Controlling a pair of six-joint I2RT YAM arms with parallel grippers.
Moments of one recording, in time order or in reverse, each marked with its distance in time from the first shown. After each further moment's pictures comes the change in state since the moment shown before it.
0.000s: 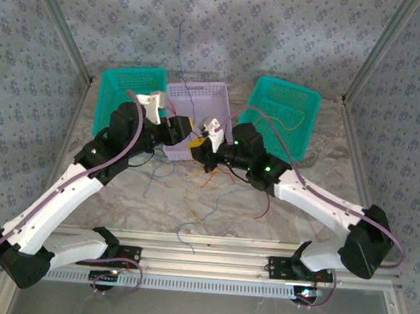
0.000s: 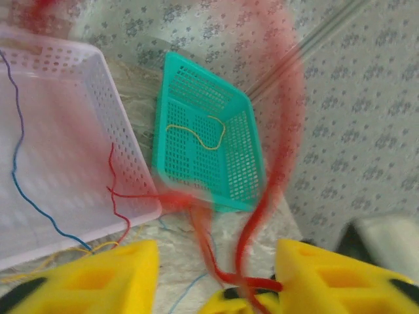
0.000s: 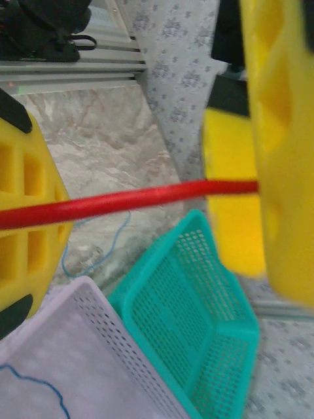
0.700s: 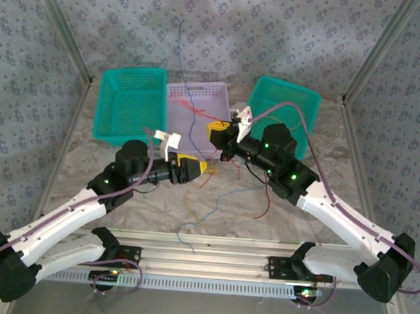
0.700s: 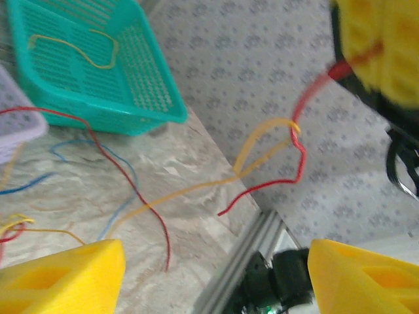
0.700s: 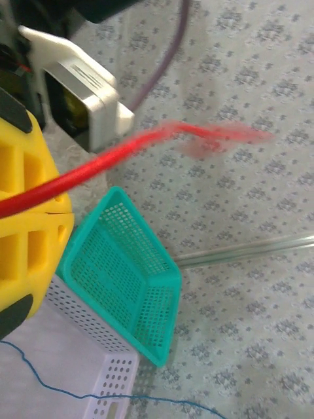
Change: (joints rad) left arm -0.101 -0.145 -0.478 0.454 0.349 -0.036; right arm -0.038 -0.177 -0.004 0.050 0.138 0.159
